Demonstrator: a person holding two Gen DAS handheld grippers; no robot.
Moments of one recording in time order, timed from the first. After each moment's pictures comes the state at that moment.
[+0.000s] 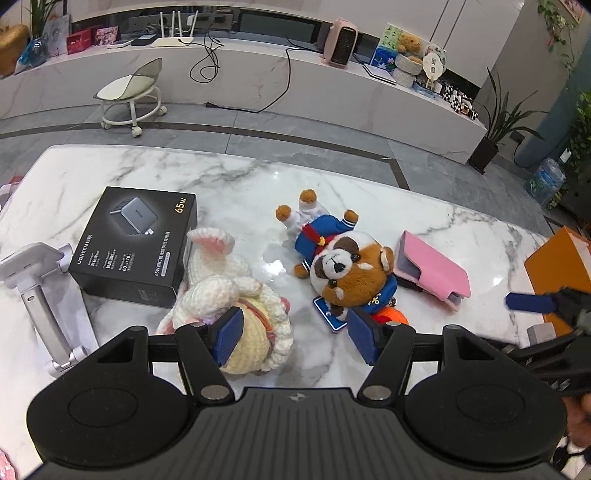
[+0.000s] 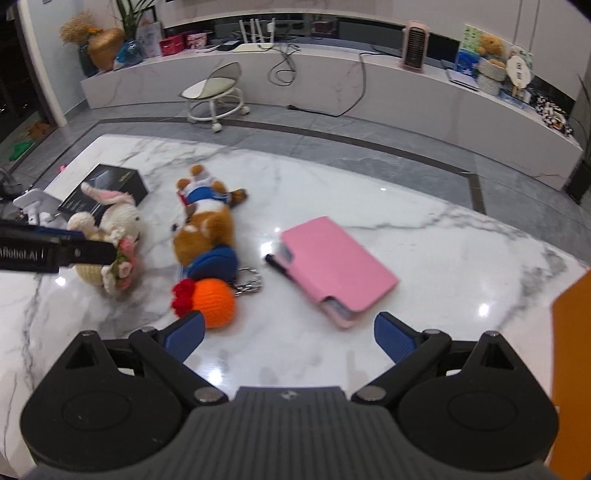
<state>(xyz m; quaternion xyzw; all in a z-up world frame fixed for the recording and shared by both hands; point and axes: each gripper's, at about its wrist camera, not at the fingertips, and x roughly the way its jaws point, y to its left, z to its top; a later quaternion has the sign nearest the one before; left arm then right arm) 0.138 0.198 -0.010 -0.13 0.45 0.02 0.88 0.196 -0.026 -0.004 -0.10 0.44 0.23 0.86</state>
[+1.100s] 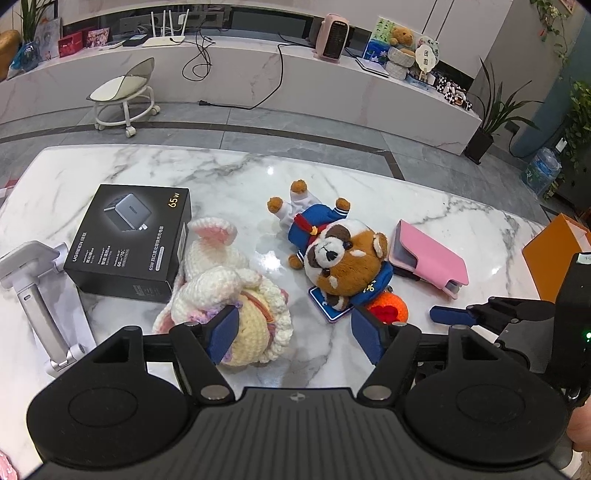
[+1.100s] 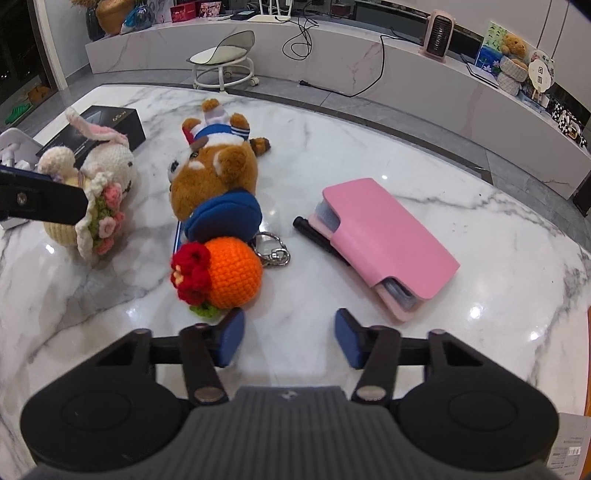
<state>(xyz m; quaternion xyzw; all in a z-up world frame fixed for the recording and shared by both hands) 0.134 0.191 -0.014 -0.12 0.46 0.00 0.88 0.203 0.010 -0.061 -0.15 0.46 0.23 0.85</state>
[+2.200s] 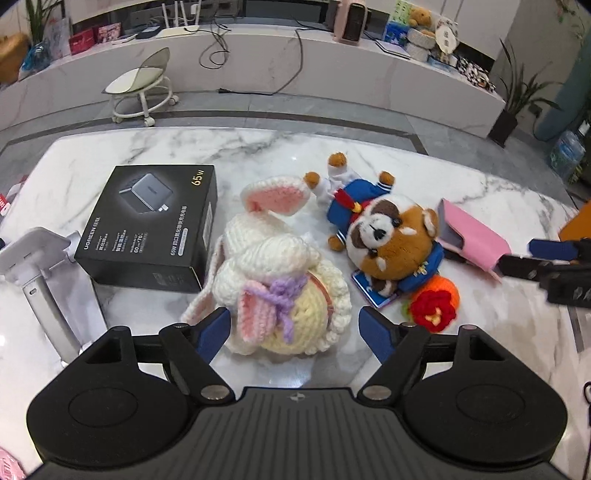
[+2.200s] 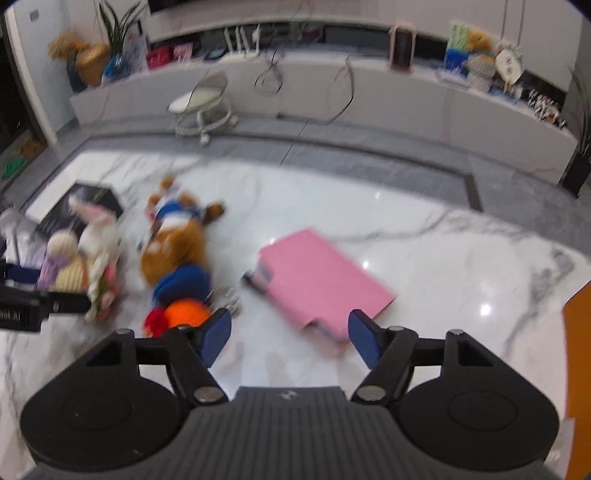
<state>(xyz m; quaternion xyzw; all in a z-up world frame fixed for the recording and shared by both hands) 0.144 0.203 -0.043 -0.09 0.48 0.04 0.87 0.232 -0.045 -0.013 -0.07 0.42 0.22 0.88</state>
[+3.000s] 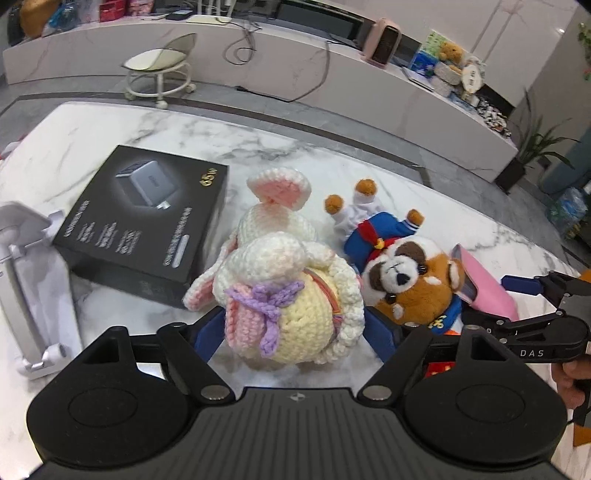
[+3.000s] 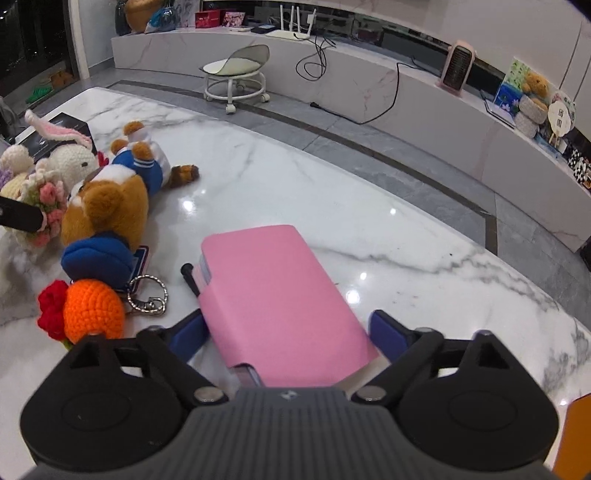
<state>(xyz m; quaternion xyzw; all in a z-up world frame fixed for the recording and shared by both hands) 0.161 0.223 -0.058 -0.18 0.46 0.05 0.87 0.281 -0.034 -0.065 -0.19 0.43 0.28 0.84</state>
